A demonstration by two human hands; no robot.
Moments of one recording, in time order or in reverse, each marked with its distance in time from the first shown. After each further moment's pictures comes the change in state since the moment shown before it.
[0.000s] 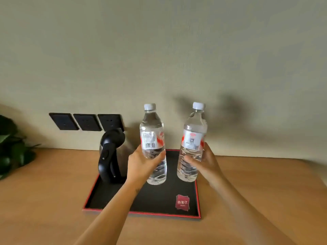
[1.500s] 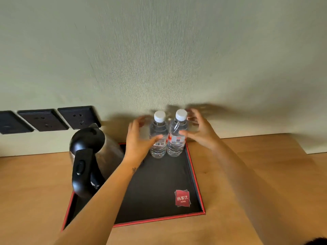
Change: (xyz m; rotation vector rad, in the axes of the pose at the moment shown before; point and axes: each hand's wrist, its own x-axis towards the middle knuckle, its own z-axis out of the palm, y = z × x) left_hand 0.095 -0.044 0.048 -0.134 -0.146 0.172; right_hand 0.095 0.017 -0.009 -0.392 0.047 -0.063
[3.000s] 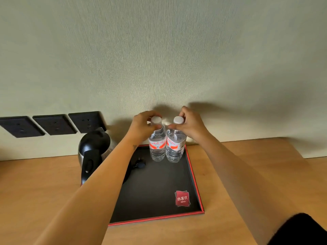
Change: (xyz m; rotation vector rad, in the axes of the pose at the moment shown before) left_hand 0.043 0.048 -0.018 0.164 -0.240 0.128; right_hand 0.017 -0.046 0.009 -0.203 0.084 -0.036
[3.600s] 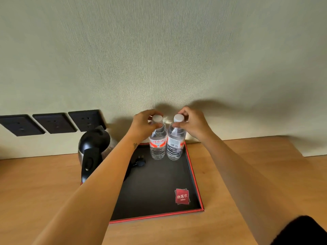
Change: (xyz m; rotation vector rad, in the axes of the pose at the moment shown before) left_hand 0.000 0.001 0.002 -0.021 -0.032 -0.046; right_hand -0.006 0.001 -0.008 -0.002 -0.002 -0.046
